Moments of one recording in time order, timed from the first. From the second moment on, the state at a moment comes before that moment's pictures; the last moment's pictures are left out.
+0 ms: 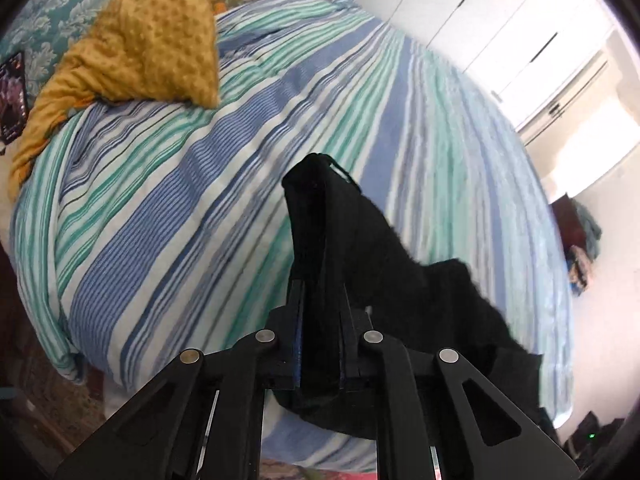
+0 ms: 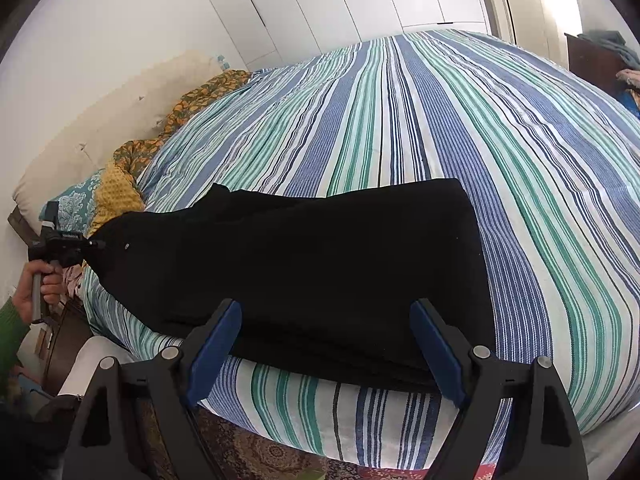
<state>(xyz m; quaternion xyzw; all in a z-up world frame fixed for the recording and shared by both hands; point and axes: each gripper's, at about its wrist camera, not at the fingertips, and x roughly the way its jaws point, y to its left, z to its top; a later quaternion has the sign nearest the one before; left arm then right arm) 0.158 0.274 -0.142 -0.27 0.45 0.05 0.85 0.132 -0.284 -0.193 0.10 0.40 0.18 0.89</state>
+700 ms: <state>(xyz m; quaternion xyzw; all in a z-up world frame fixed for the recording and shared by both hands) 0.219 -0.197 -0.078 0.07 0.48 -0.24 0.84 0.140 -0.270 -0.210 0.06 0.44 0.17 0.88</state>
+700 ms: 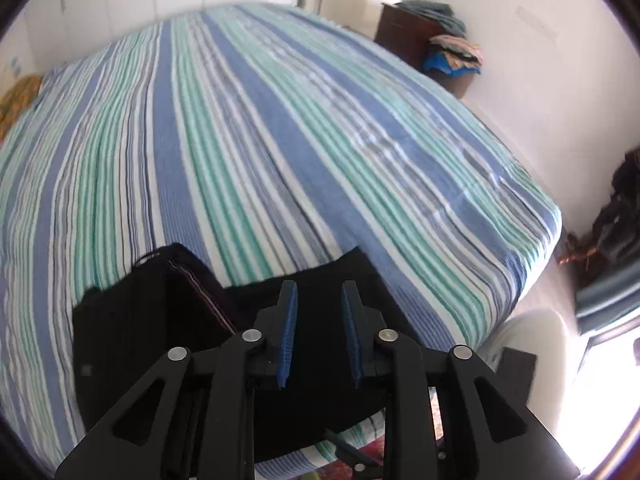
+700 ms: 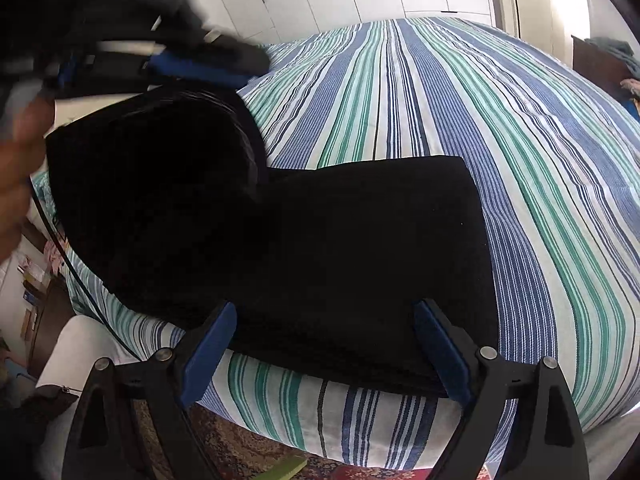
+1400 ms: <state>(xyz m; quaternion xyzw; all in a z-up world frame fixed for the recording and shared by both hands) 0.172 0.053 -0.197 -0.02 0.52 -0.04 0.85 0.156 -0.247 -0.164 0.10 0.40 0.33 0.85</state>
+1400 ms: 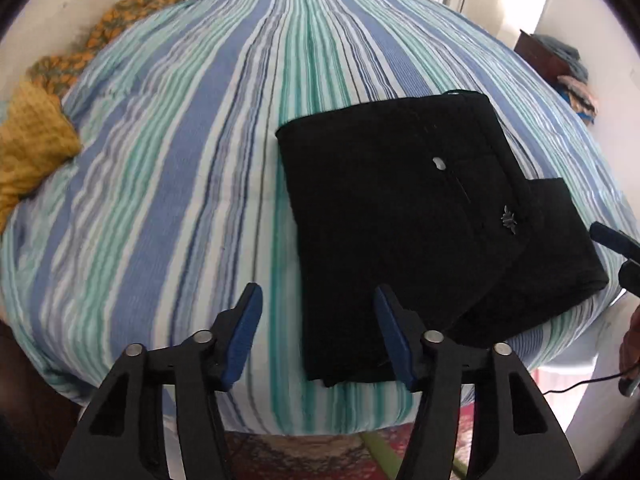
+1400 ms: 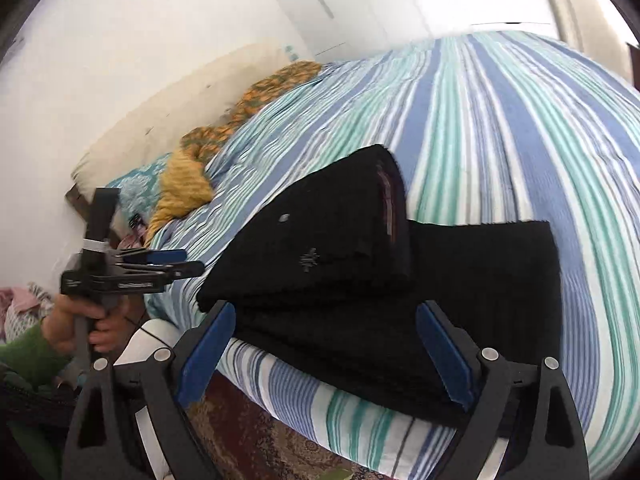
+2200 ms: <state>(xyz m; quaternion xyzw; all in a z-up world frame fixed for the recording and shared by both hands) 0.176 0.047 -0.213 -0.06 0.52 -0.06 0.85 0.284 -0.188 -0.221 0.01 0.58 0.43 0.69</state>
